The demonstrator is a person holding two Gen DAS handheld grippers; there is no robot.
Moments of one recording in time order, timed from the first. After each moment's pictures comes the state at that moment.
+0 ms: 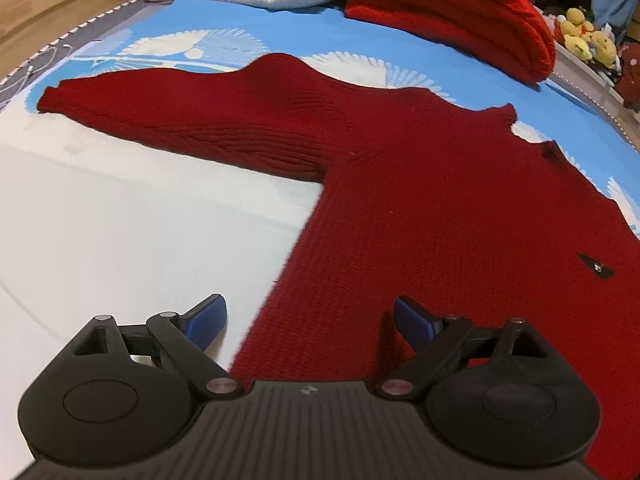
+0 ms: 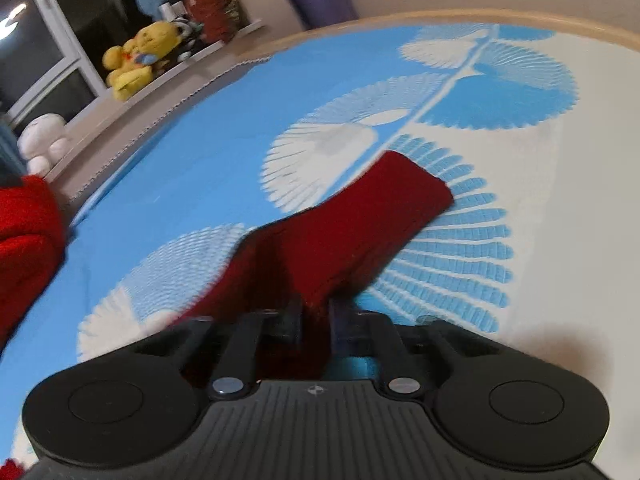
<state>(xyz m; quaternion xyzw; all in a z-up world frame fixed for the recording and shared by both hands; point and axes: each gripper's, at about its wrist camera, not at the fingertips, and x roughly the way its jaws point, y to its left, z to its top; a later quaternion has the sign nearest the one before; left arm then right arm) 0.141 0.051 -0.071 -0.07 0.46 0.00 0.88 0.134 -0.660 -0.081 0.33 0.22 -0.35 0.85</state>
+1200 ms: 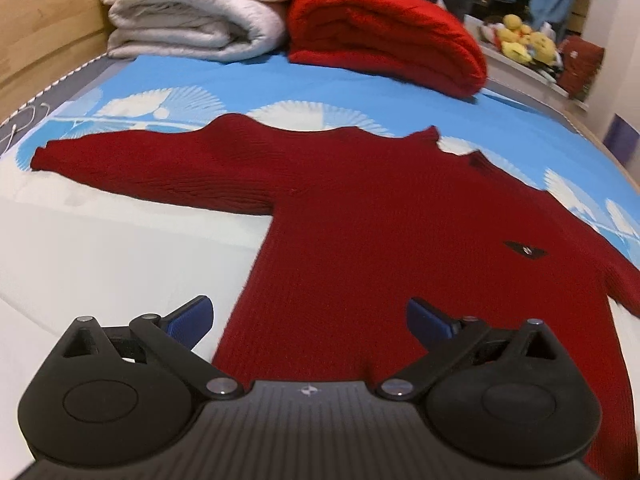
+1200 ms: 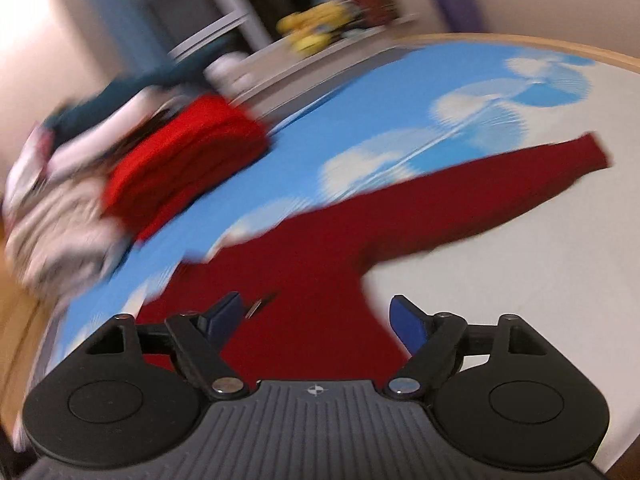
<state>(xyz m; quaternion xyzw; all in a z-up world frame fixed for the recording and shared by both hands) 0.080 0.038 -0.016 -0.03 0.40 -0.06 0.91 -0.061 -0.325 0.021 0.27 0.26 -0.13 0.92</state>
